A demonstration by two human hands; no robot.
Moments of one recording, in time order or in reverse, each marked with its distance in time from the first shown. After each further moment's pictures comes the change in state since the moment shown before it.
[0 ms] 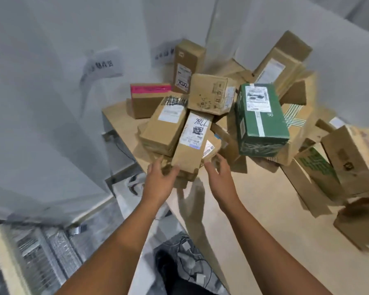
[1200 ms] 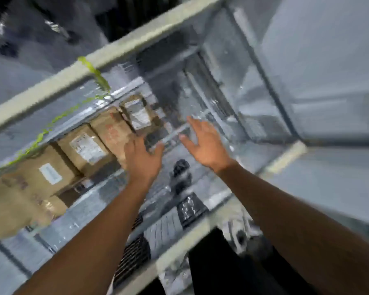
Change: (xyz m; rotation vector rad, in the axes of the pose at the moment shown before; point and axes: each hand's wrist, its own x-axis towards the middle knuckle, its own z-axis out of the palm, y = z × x) left_hand -0.276 -0.582 -0.320 -0.622 1.197 -1.067; right_hand -0.373 0.184 0.702 -1.211 -1.649 -1.271
